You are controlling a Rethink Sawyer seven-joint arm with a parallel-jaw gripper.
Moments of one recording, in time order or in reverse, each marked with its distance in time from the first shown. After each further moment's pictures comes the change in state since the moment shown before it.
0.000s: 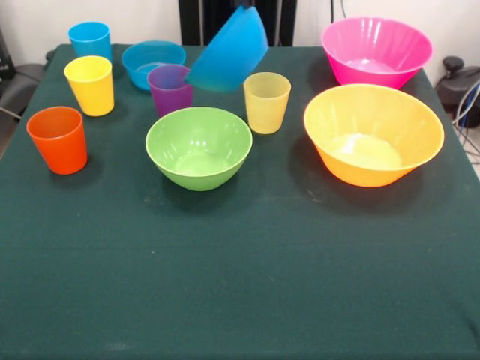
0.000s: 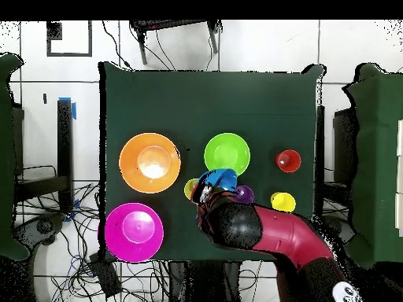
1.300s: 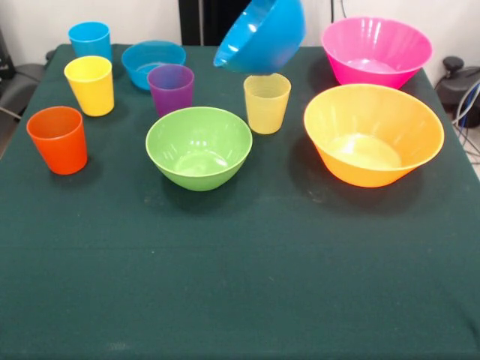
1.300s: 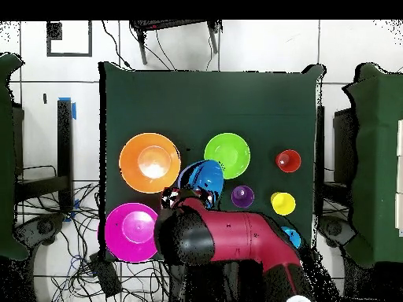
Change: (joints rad) arm 0.181 -0.149 -0.022 0.000 -0.086 0.001 0.000
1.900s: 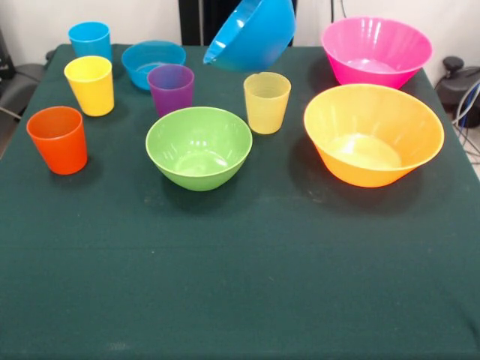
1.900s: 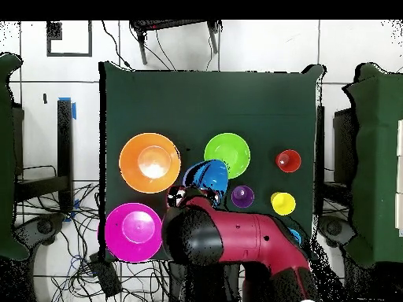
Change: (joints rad) arm -0.024 -0.005 0.000 0.001 0.018 0.000 0.000
